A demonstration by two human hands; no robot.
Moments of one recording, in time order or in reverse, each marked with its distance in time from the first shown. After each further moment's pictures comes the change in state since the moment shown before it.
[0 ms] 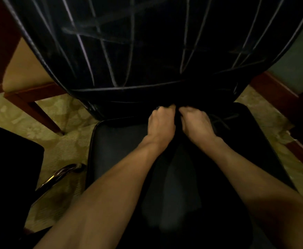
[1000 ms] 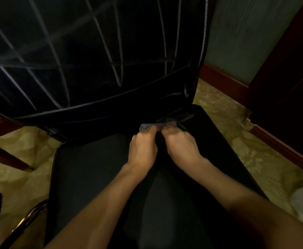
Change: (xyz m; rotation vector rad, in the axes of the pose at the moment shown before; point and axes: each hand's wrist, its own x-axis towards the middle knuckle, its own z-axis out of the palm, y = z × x) left_hand -0.030 0.045 0.030 -0.172 0.039 0.239; right_hand -0.077 0.035 -0.024 -0.054 0.000 0.122
